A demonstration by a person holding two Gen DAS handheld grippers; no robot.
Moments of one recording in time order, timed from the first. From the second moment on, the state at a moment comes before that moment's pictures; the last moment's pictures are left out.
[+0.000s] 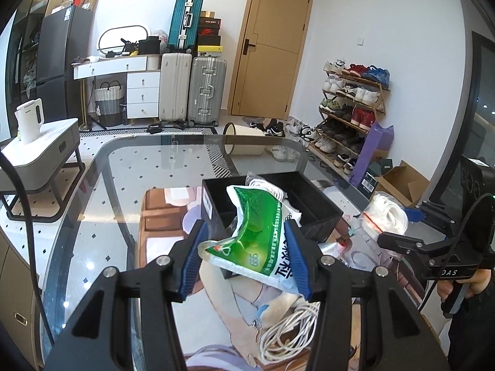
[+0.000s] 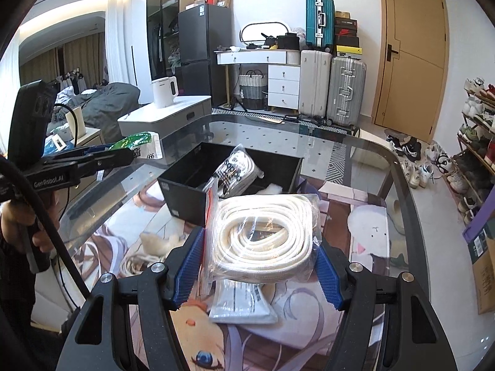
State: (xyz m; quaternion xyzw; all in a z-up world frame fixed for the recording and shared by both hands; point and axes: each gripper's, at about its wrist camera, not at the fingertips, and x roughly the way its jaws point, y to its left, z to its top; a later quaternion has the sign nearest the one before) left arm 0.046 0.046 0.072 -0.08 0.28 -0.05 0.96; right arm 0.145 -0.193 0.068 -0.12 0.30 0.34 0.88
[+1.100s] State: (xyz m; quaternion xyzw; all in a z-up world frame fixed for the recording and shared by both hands) left arm 0.109 0.039 0.059 -0.09 0.28 -0.06 0.95; right arm 0.200 -0.136 0.072 -0.19 0.32 0.35 0.86
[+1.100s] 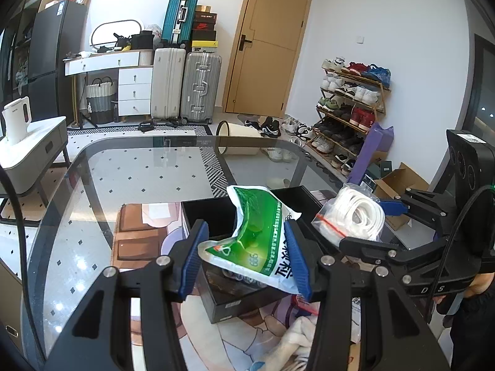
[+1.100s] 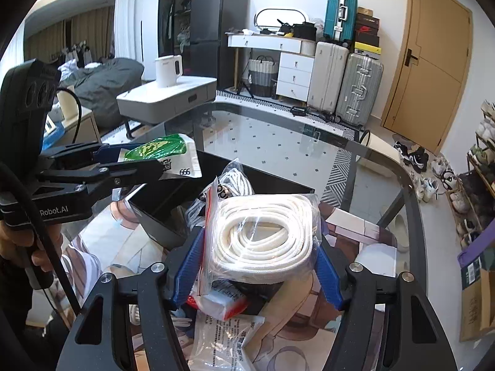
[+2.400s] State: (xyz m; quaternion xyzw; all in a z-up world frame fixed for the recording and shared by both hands) left arm 0.129 0.031 0.039 -0.06 0.31 -0.04 0.95; right arm 0.252 -0.079 0.036 -0.28 0.38 0.38 0.79
